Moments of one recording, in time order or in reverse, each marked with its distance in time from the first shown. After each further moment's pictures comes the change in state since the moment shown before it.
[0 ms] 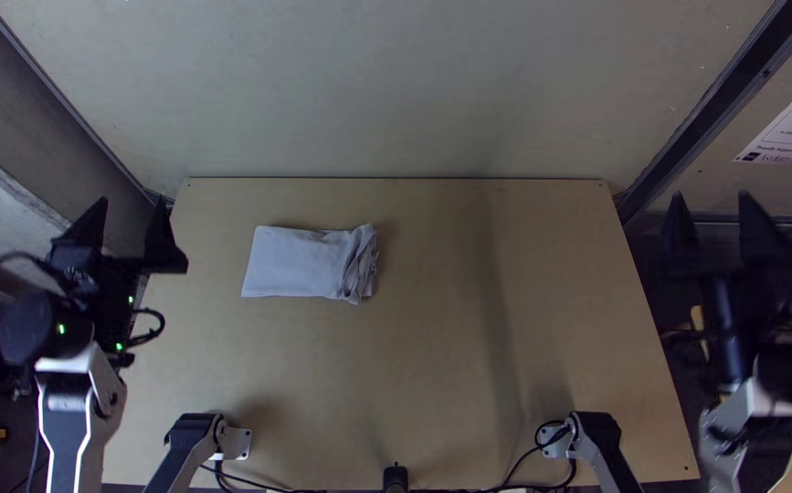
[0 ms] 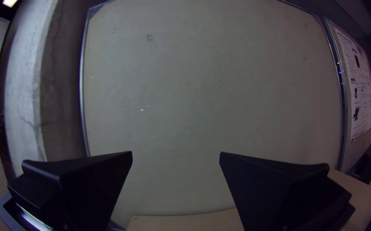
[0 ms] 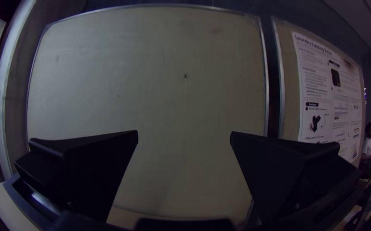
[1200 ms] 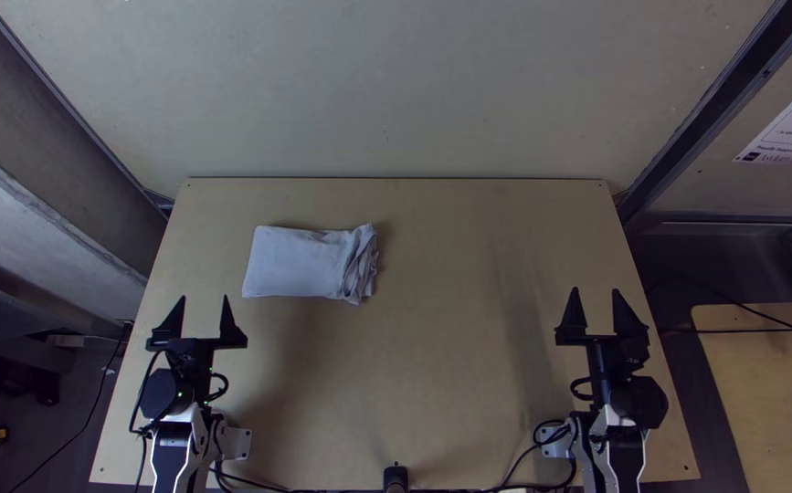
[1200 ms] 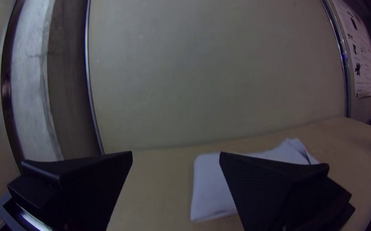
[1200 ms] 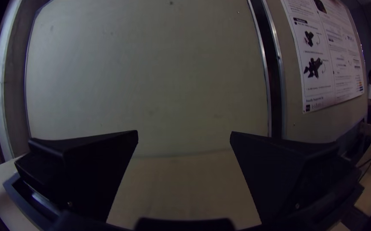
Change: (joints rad) left arm -0.008 -0.556 -0.906 0.141 -0.047 0.023; right arm -0.014 -0.559 -1.031 0.309 0.016 0.169
